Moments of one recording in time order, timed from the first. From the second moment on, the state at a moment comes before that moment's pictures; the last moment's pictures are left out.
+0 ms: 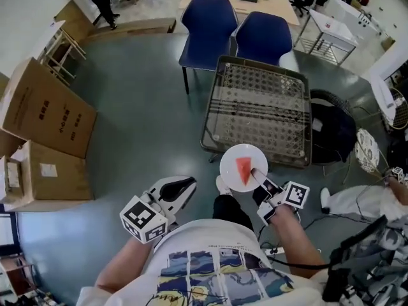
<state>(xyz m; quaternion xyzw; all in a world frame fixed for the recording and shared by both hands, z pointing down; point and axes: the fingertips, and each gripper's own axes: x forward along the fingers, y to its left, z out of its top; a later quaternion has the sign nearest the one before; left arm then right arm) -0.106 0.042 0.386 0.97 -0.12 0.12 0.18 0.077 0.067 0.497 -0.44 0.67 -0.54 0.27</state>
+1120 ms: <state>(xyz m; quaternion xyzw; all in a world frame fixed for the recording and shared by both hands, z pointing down) -0.055 -0.144 0.390 0.87 -0.40 0.16 0.24 0.246 -0.372 0.747 -0.45 0.61 -0.63 0.16</state>
